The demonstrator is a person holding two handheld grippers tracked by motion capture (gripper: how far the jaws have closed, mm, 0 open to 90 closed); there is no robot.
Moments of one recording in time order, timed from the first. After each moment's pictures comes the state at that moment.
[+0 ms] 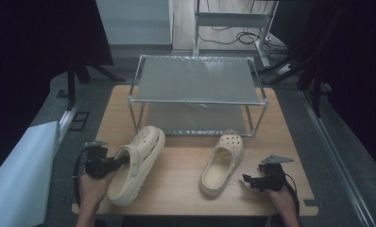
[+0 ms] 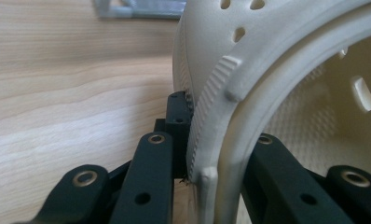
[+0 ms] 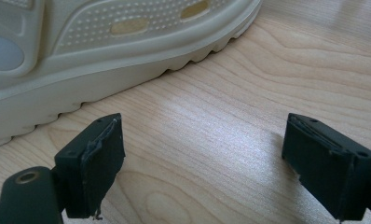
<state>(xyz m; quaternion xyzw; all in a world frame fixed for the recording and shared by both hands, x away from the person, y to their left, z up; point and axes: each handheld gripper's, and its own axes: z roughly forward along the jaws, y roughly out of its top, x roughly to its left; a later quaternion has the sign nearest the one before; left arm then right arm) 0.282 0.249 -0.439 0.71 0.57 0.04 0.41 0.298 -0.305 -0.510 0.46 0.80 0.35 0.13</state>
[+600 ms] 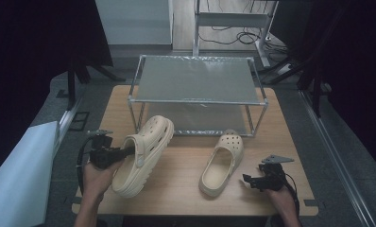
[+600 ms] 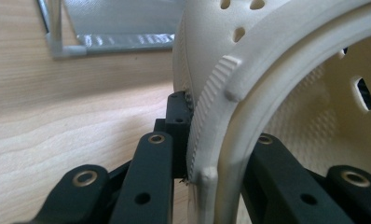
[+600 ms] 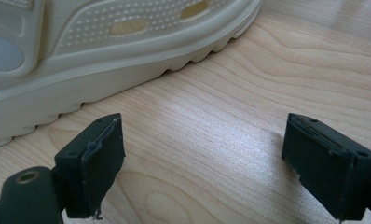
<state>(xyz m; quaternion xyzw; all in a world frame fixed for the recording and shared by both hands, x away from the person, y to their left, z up) 0.298 0.231 -0.404 0.71 0.55 0.01 0.44 0.298 -0.306 -0.510 0.46 0.80 0.35 0.13</state>
